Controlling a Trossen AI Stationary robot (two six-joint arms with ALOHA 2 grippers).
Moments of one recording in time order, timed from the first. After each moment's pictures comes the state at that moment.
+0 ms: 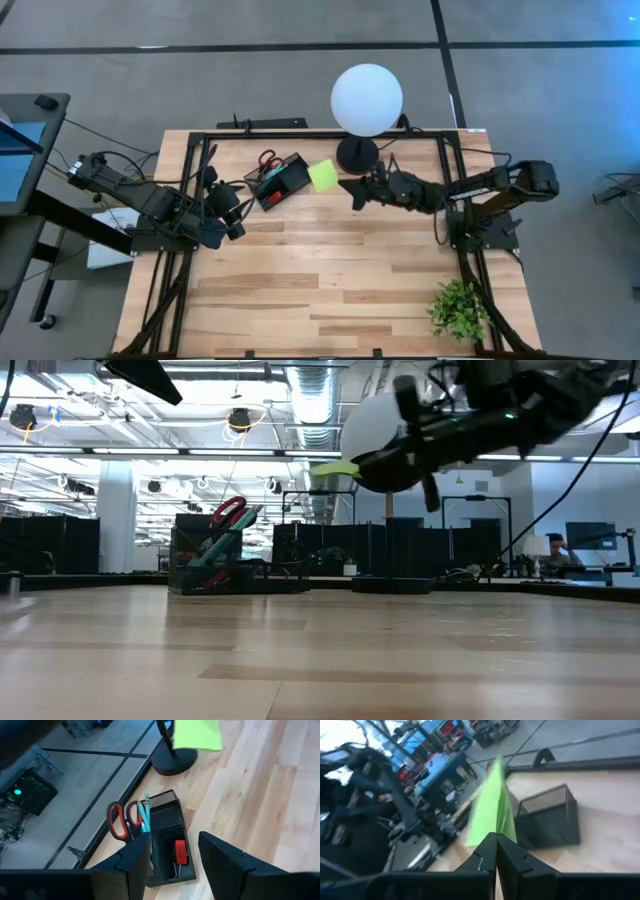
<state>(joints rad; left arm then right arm) -0.44 1.01 1.03 -1.04 -0.90 -0.53 -0.10 1.43 0.52 0.74 0.22 0.74</state>
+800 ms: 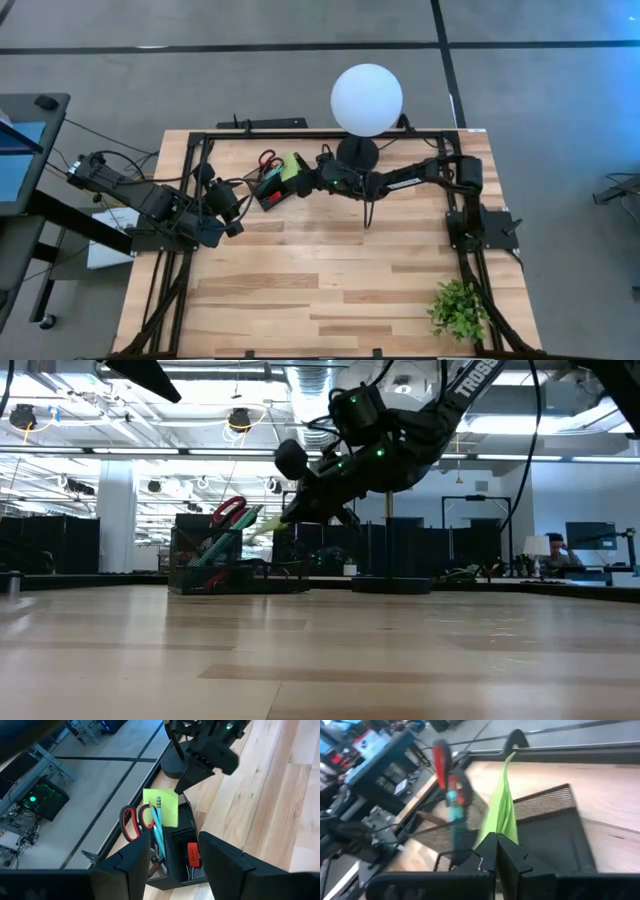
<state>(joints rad) -0.44 1.00 1.03 -1.06 -0.95 -0.50 -0.18 1.99 1.15 0.47 0.28 0.71</state>
